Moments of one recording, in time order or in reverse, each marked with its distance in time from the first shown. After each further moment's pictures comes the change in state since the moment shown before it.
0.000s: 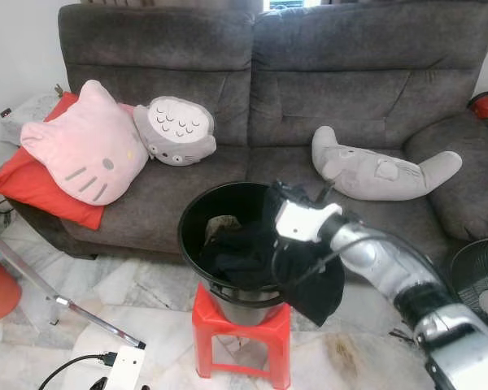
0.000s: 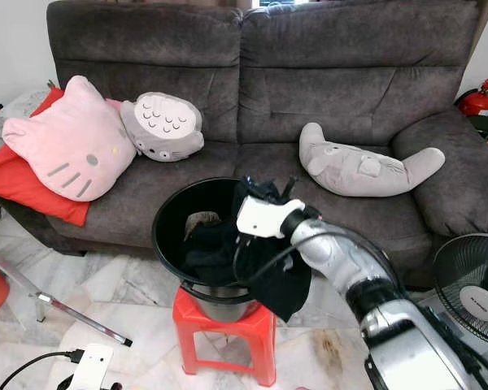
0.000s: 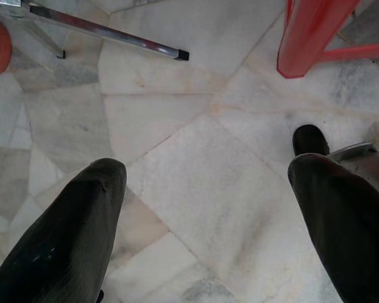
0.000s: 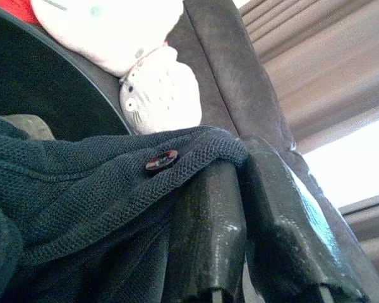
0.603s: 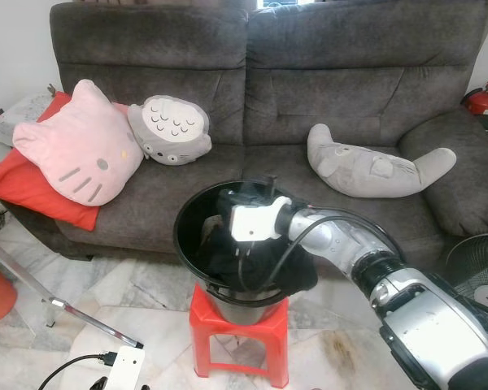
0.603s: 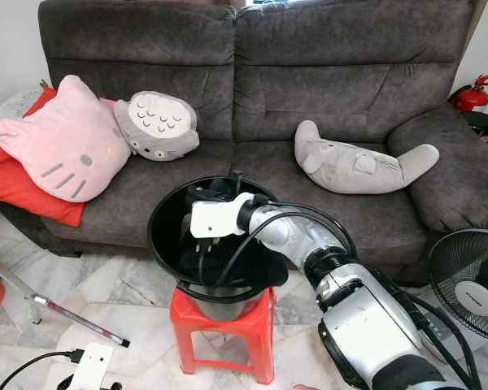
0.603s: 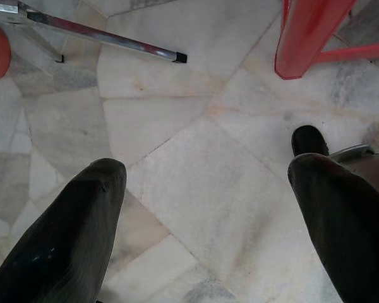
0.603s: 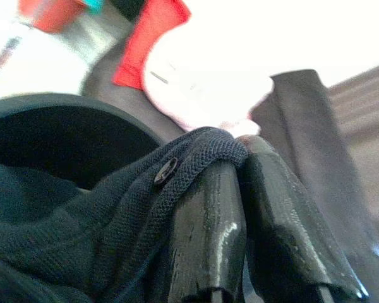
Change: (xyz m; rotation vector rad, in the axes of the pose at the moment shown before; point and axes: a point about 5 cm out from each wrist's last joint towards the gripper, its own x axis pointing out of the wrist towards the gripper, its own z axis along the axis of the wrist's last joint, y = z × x) left arm 0.000 0.000 0.000 -0.002 0.000 0.004; right arm 0.036 0.034 0.062 -0.040 -0.259 0.351
